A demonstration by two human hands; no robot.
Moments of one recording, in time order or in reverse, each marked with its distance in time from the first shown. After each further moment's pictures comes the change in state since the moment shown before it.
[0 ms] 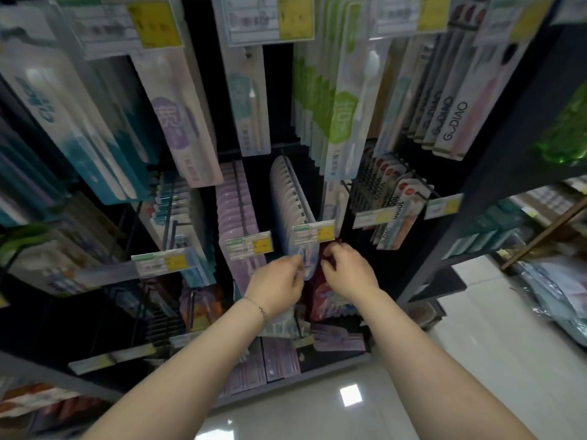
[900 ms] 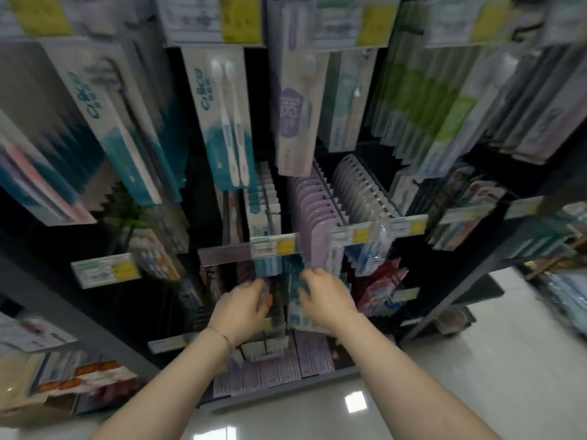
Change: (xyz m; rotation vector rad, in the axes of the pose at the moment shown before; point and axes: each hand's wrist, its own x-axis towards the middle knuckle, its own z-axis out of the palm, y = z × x) left_hand -0.128 -0.185 -0.044 0.045 -0.021 -0.160; right_hand -0.041 -0.173 0.106 -0.112 -0.117 -0.198
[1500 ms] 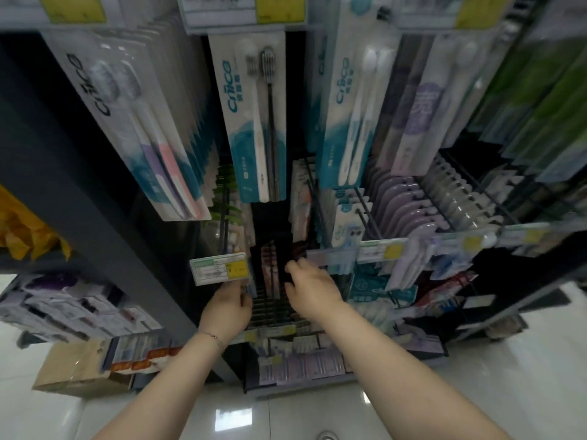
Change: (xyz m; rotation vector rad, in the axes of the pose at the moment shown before) left_hand -0.042 -0.168 -0.037 -0.354 0.068 -0.398; right_hand 0.071 -0.153 0.075 0.025 -0.081 -0.137
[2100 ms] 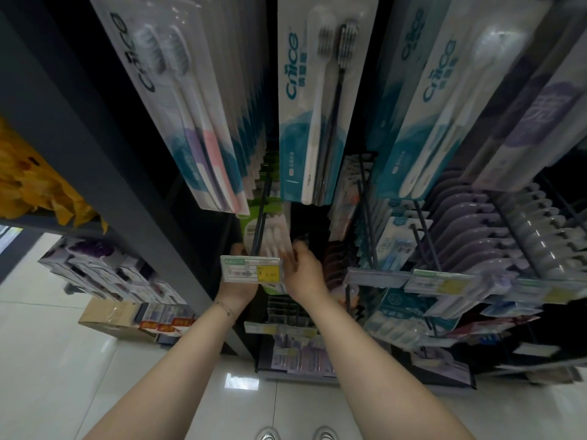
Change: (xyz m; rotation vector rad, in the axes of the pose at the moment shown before) left_hand 0.030 -0.007 -0.011 -0.166 0.220 -0.146; right_hand 0.061 -0.045 0.026 0.685 0.020 0.132
